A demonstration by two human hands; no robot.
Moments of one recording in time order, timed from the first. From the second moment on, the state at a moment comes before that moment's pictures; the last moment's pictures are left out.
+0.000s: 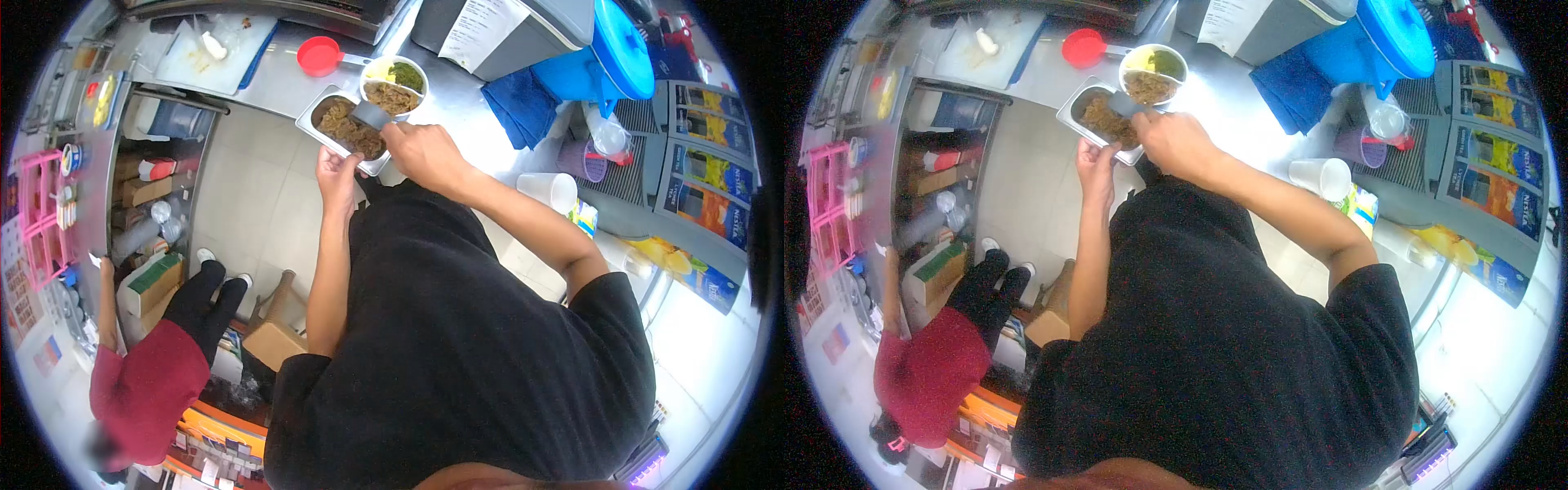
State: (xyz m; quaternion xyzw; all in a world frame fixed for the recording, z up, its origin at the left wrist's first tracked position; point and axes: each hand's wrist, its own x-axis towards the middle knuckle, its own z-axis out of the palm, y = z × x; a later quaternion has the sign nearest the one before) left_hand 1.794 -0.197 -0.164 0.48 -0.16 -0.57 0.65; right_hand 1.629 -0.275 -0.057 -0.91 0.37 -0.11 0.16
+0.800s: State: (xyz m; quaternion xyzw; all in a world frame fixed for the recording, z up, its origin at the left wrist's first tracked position) left_hand 1.818 -0.178 -0.172 0.45 -0.11 -0.57 0.68; right_hand 1.629 -0.273 -0.061 -0.86 0.43 -0.20 0.21
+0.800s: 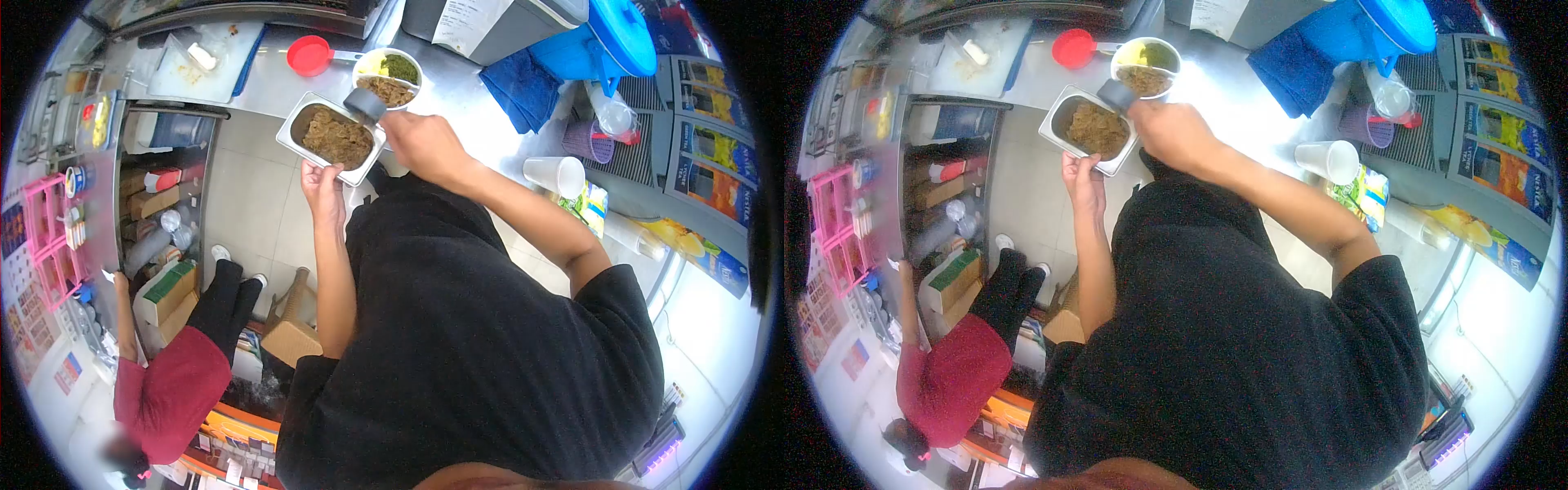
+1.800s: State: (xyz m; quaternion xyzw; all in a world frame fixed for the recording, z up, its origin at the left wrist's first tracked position) left_hand 1.831 -0.265 -0.031 0.42 -0.25 -0.60 0.63; right_hand 1.545 -0.299 -0.114 -0.56 0.59 -0.31 0.49
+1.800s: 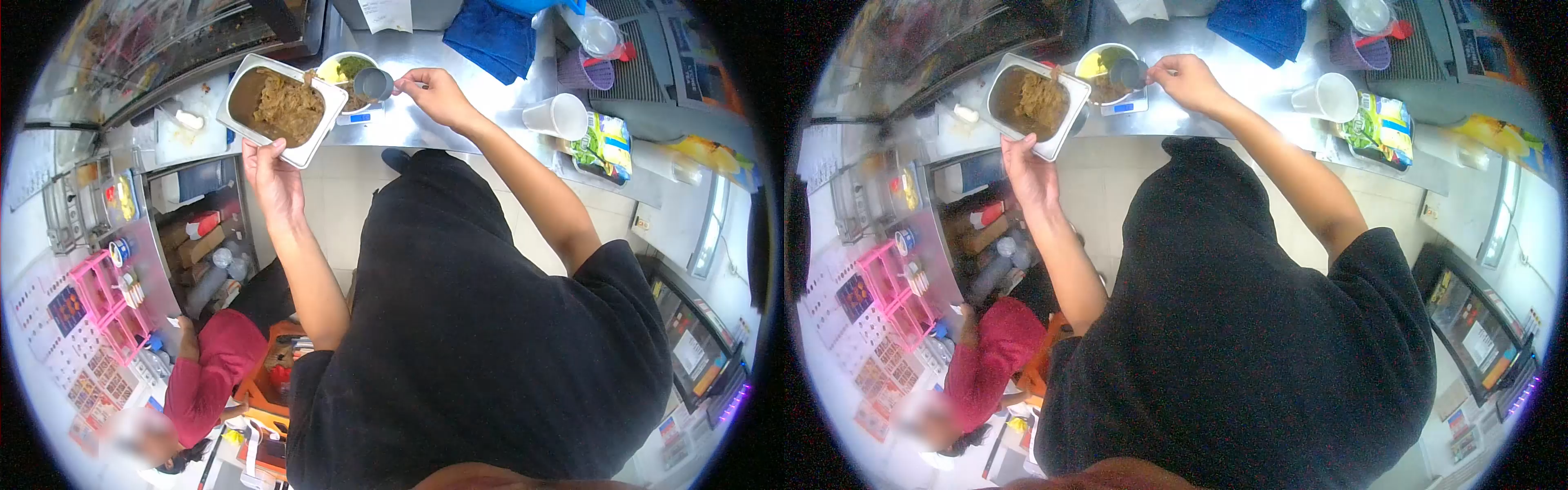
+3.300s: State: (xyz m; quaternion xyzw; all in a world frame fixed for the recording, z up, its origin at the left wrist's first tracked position) left_hand 1.887 -0.182 -0.051 0.47 -0.32 -0.57 0.59; right_hand 1.730 -0.313 0.015 -0.94 0.24 -0.03 0.26
